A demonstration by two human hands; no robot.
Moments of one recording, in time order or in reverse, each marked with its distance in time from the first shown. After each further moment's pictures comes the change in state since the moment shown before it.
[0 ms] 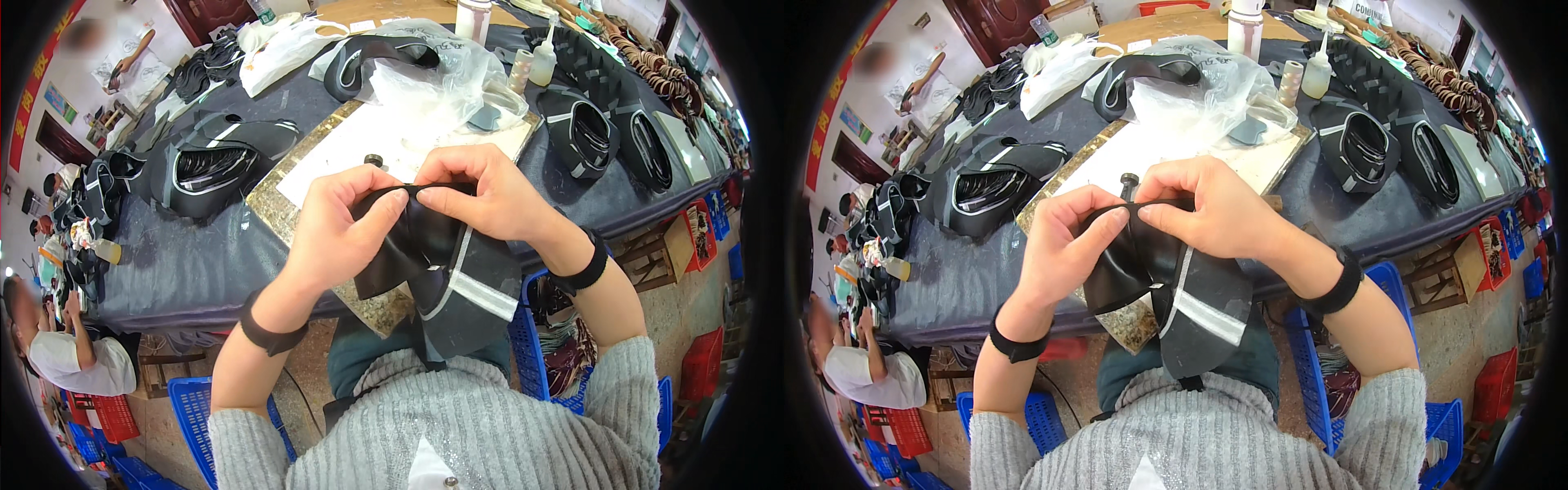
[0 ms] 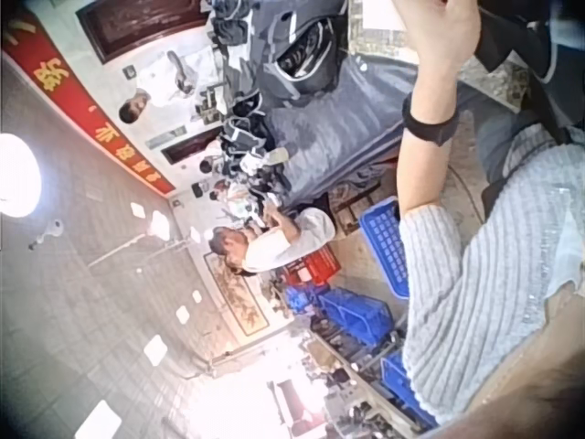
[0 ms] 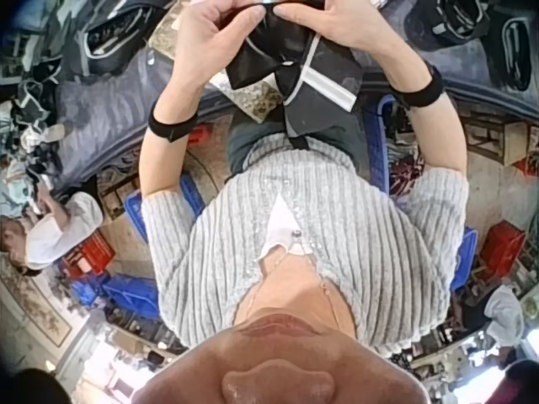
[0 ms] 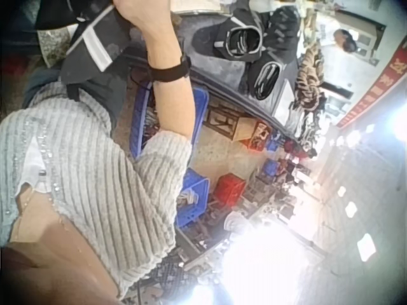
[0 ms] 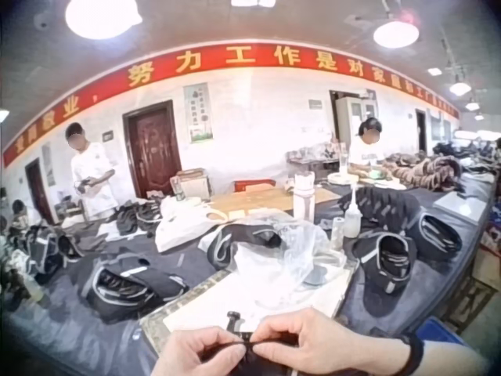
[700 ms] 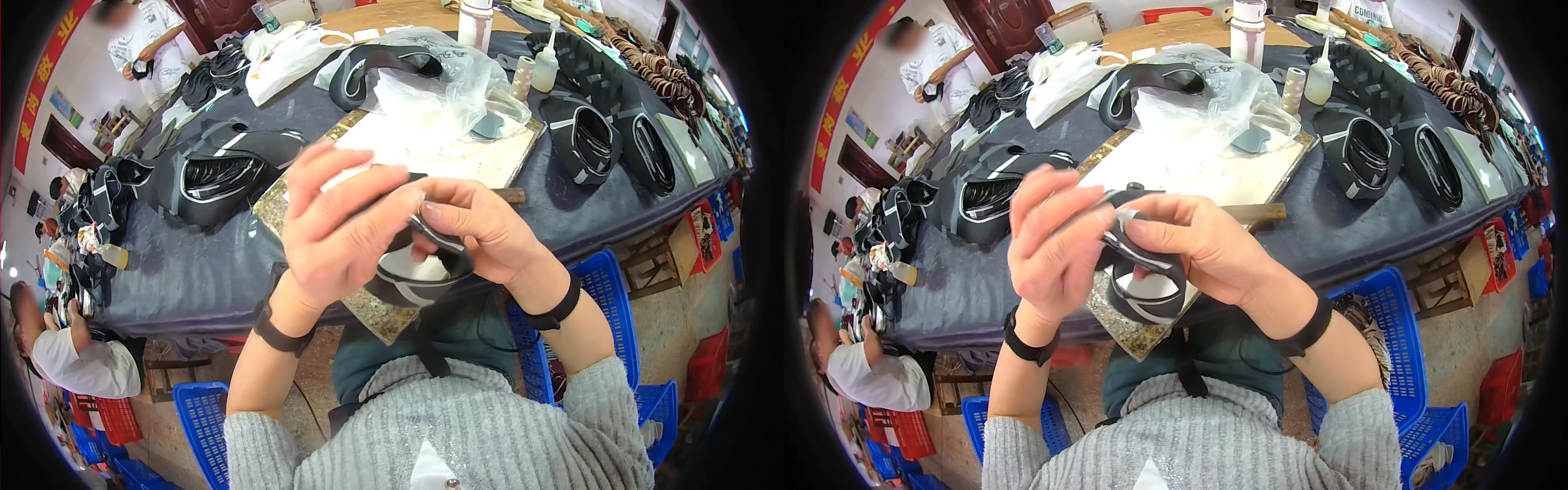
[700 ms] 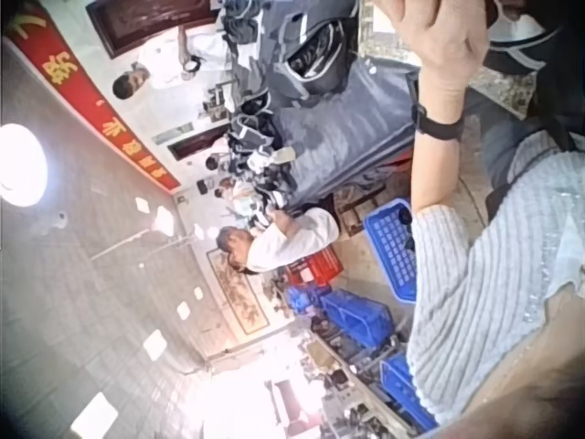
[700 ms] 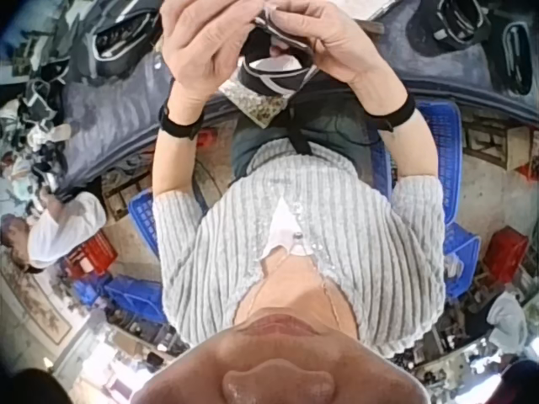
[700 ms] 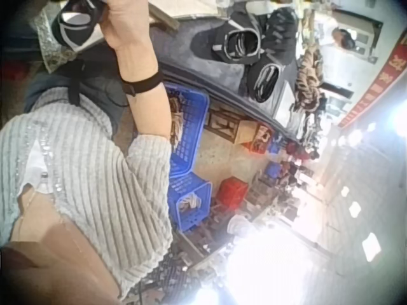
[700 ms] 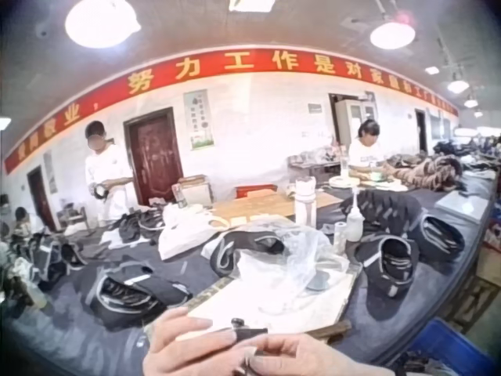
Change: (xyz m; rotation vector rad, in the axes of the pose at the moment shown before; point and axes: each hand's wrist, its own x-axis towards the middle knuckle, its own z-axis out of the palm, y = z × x) left_hand 0.005 0.007 -0.014 0.780 0.256 1.152; right_hand -0.012 0.005 0.026 0.970 -0.044 0.246
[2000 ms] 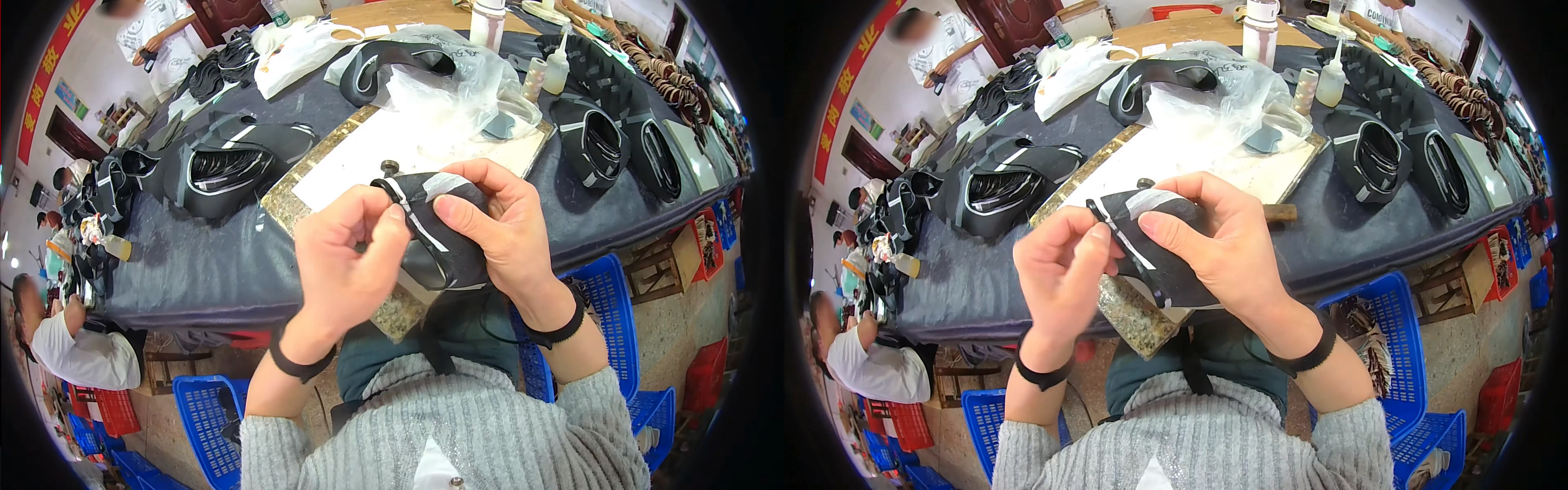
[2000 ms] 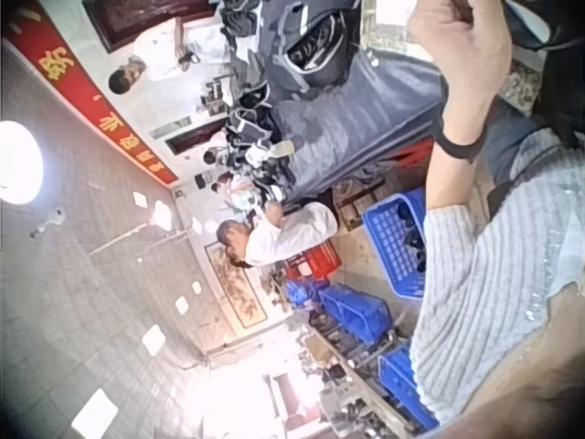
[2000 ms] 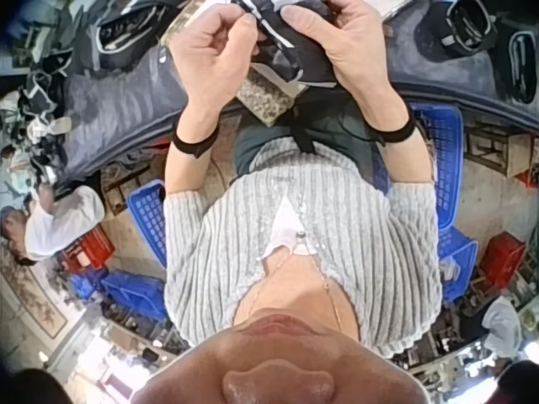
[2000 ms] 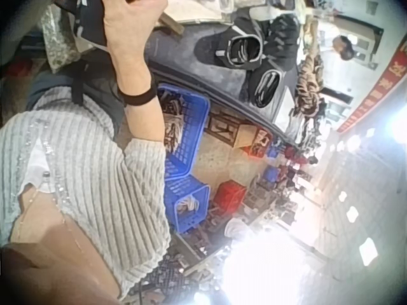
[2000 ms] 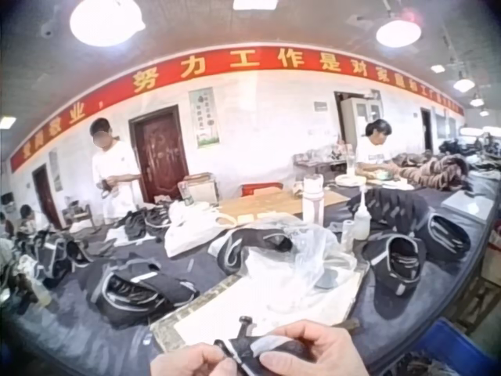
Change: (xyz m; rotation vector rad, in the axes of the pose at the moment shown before) left_hand 0.003 0.044 -0.005 -0.753 0.071 -1.158; right_hand -0.006 0.005 0.029 -0.337 0.383 -0.373
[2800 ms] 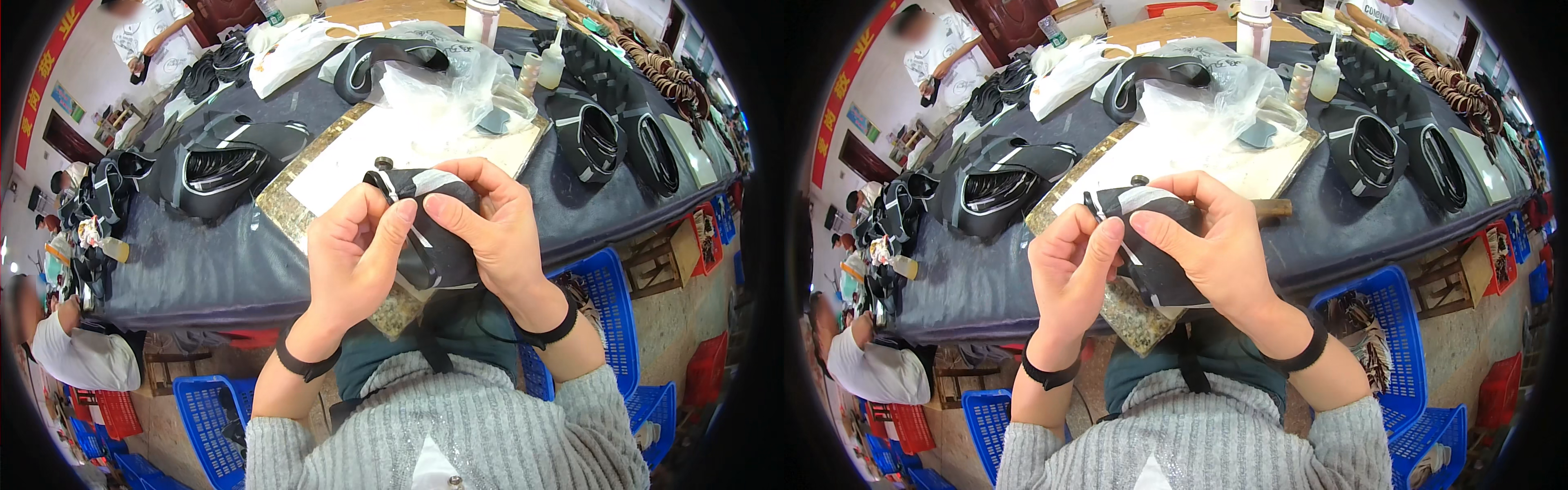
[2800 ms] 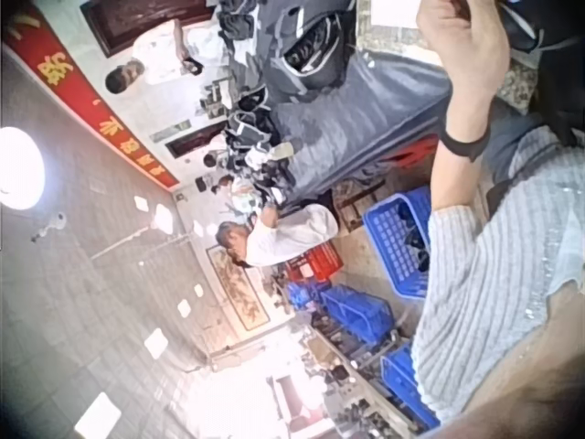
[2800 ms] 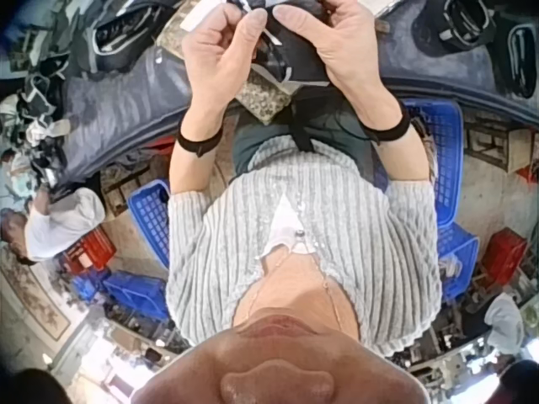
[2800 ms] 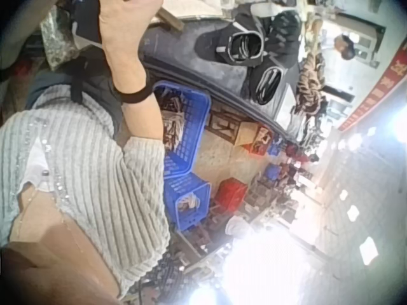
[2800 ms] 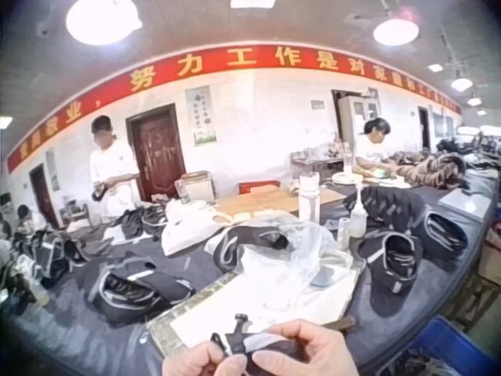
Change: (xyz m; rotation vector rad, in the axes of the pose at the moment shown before) left_hand -0.002 -0.015 0.006 -0.030 0.005 0.016; right_hand -0.003 0.008 0.002 0.016 0.049 0.011
